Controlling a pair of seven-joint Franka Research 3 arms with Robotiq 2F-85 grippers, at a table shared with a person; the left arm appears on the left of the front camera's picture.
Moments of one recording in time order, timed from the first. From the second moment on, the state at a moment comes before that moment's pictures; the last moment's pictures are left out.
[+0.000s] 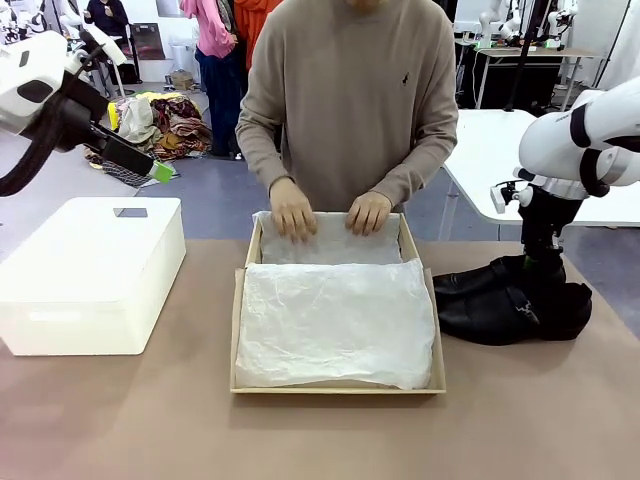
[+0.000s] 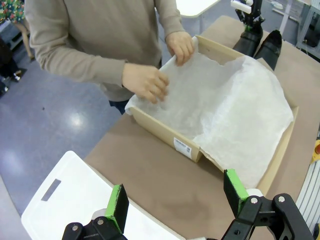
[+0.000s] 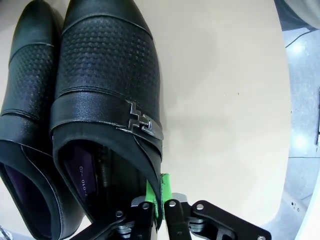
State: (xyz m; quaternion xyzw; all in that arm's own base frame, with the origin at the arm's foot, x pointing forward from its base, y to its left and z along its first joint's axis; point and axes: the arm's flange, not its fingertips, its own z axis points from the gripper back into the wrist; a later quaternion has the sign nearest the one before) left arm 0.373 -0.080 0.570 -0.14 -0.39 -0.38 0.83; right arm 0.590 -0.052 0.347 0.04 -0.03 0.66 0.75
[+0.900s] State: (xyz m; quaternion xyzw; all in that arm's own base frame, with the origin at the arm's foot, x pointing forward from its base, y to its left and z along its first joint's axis) left arm 0.373 -0.080 0.570 -0.14 -0.39 -0.38 0.83; right arm 0.612 -0.074 0.398 0.03 -0.05 0.62 0.78
